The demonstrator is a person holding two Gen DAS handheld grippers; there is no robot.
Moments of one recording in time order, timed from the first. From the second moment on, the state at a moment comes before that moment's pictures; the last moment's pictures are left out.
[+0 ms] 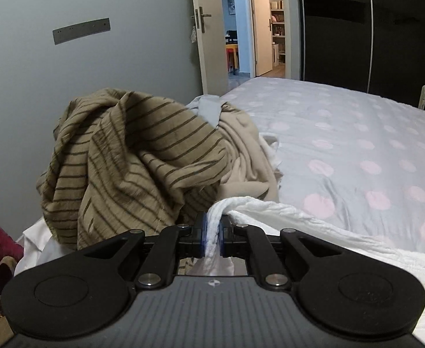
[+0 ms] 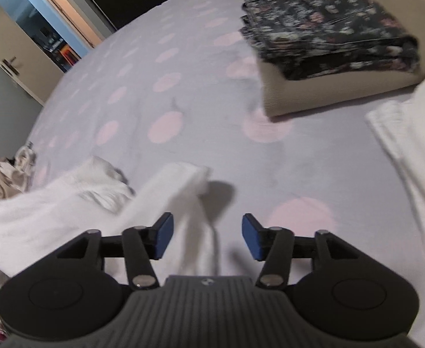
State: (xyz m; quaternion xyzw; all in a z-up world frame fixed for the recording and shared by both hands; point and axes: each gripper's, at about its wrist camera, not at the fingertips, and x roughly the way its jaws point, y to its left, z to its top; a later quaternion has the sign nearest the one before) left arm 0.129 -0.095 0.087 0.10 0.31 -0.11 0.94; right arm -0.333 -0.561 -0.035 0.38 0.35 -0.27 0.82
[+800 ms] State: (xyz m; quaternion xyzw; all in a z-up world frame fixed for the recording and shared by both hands) left arm 0.111 -0.089 0.113 0.00 0.28 -0.20 0.94; right arm -0.371 -0.570 0.112 0.26 -0.03 -0.46 0.85
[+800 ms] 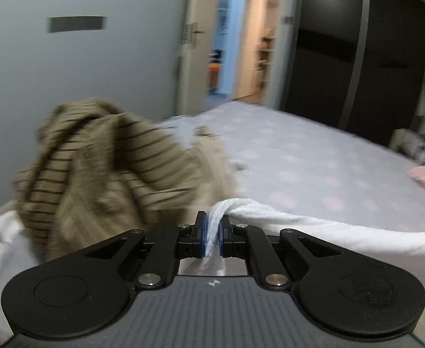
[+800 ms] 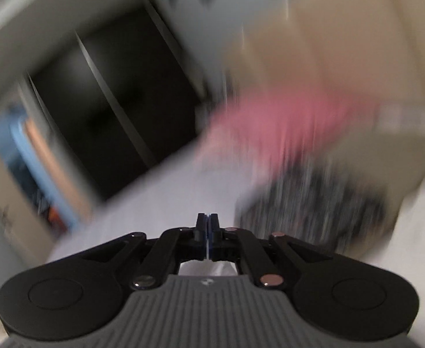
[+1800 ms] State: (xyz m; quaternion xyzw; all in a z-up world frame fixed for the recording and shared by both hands) left arm 0.083 -0.116 0.033 0.21 0.38 -0.20 0.88; right arm -0.396 -0.605 -0.026 0.38 0.32 -0.41 0.76
